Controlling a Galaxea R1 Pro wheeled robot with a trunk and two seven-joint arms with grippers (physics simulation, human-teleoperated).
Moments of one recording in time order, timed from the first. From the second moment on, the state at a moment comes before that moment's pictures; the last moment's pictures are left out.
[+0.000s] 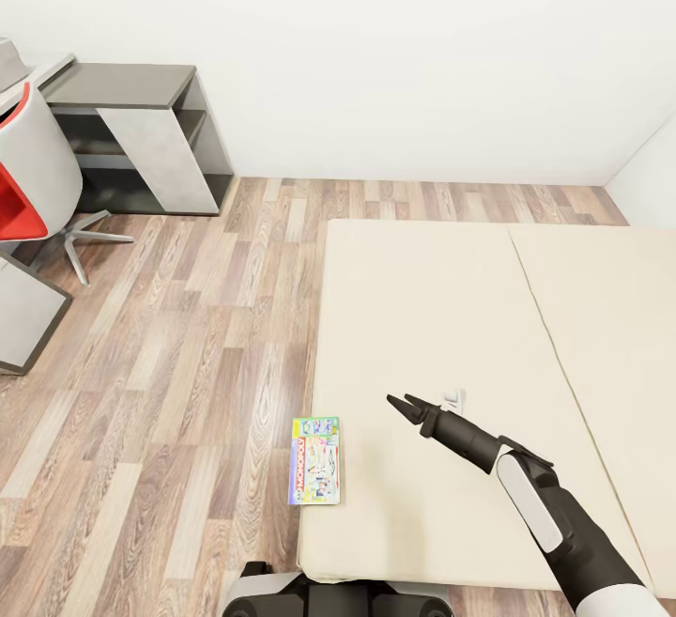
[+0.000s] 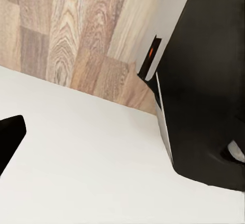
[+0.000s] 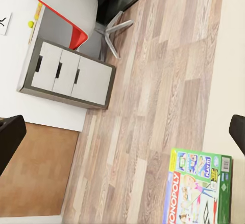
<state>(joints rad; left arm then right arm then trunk) -0.26 0.24 0.40 -0.11 -0.08 0.10 -0.26 -0.46 -0.17 0.12 -1.11 -0.69 0.36 0.75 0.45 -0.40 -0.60</state>
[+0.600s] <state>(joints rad) -0.32 0.32 0.43 -0.72 -0.03 0.62 -0.94 -0.46 -0.18 0.11 -1.10 -0.69 0.36 0.76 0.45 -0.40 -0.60</state>
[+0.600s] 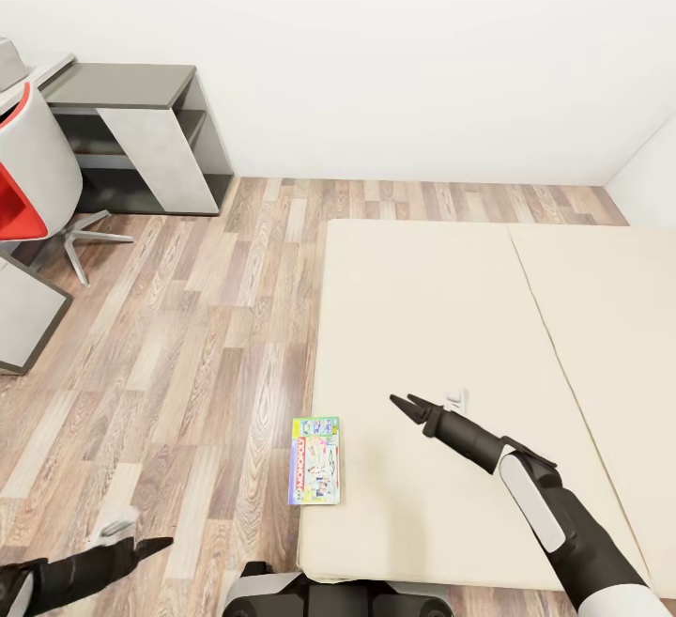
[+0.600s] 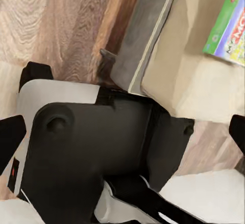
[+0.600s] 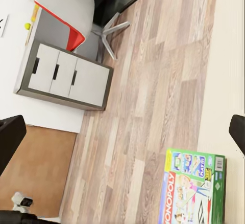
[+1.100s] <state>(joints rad) -0.44 0.42 0.43 -0.75 -0.03 0.73 -1.39 -0.41 -0.18 0.06 -1.11 -0.73 0.36 0.76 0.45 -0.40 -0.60</state>
